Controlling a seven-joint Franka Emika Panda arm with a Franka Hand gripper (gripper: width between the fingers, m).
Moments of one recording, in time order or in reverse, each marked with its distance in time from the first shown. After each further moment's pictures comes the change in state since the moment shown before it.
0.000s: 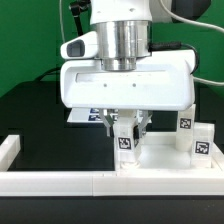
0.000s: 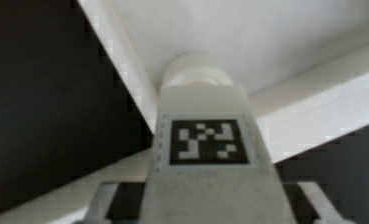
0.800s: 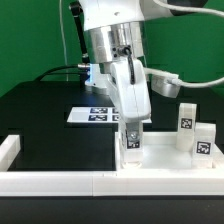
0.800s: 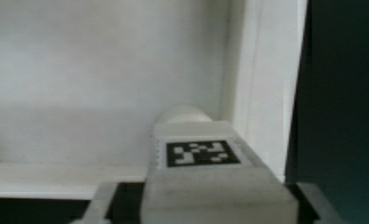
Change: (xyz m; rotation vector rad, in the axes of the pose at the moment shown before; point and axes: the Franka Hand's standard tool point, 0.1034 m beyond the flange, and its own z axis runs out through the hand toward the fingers) arm -0.011 -0.002 0.002 0.049 -0.106 0.982
